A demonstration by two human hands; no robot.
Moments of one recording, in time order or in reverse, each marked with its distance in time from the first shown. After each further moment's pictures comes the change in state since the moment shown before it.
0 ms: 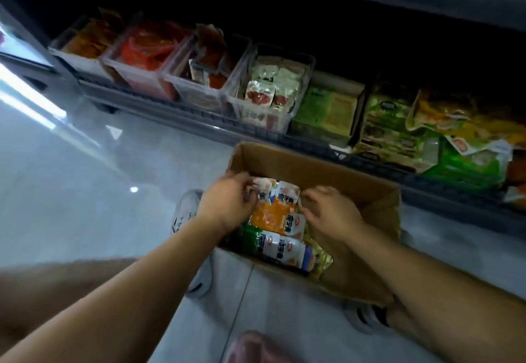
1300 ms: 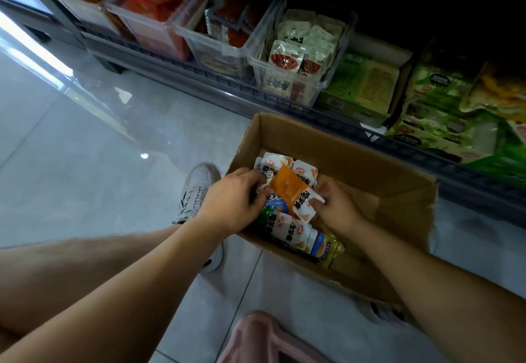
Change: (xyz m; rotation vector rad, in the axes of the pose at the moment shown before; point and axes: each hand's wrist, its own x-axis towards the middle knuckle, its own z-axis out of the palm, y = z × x) left_hand -0.021 -0.037 0.026 0.009 -0.048 0.054; right_hand 0.022 -0.001 0.071 0.715 -0.111 0.315
